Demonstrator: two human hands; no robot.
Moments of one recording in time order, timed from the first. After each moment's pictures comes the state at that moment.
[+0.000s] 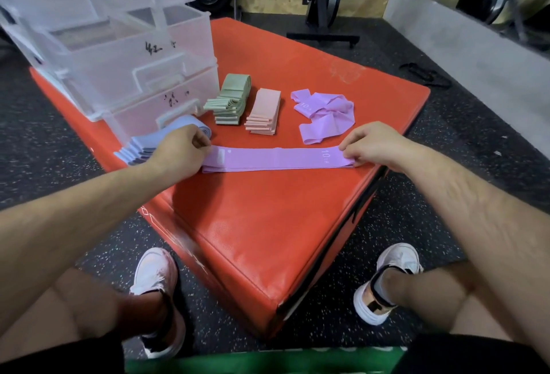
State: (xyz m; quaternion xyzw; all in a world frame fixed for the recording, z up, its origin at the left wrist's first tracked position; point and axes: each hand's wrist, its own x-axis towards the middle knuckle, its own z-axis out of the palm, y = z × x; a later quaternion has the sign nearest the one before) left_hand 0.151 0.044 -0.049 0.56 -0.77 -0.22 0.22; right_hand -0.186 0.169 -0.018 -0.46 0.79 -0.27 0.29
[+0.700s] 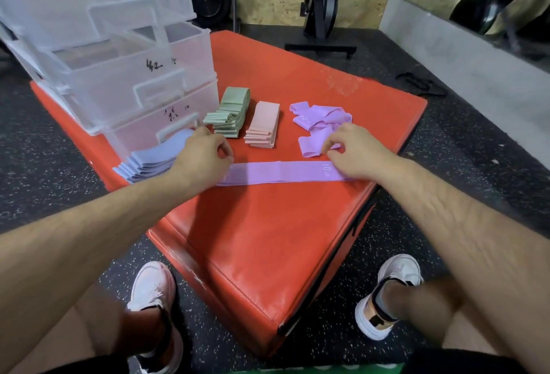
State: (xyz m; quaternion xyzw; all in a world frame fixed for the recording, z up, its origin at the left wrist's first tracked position) left_hand 0.121 0.040 -0.047 0.47 -0.84 -0.14 0.23; right_hand -0.178 0.148 -0.025 -0.65 0.74 -0.15 0.07
